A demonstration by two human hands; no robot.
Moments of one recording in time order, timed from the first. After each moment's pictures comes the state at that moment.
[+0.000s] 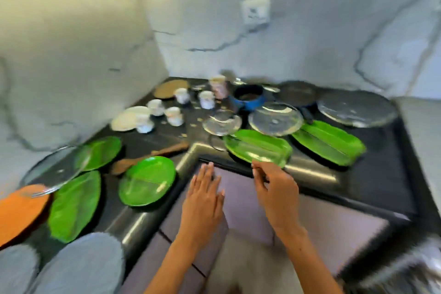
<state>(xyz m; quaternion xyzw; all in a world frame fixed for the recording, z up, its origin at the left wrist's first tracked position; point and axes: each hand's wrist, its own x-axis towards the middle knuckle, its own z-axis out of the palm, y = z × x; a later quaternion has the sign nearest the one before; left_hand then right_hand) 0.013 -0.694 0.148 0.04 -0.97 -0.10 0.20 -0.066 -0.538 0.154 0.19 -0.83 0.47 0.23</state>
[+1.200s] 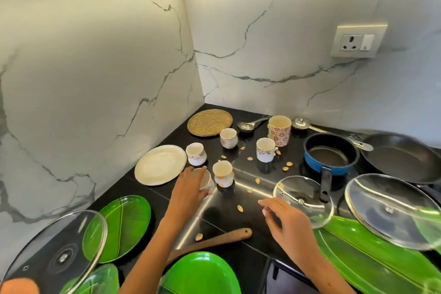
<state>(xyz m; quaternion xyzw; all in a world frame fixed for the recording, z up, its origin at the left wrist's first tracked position) -0.189 -1.062 0.165 0.14 -0.97 -0.12 0.14 -0.238 -0.801 0.137 0.36 -0.84 0.39 0.13</state>
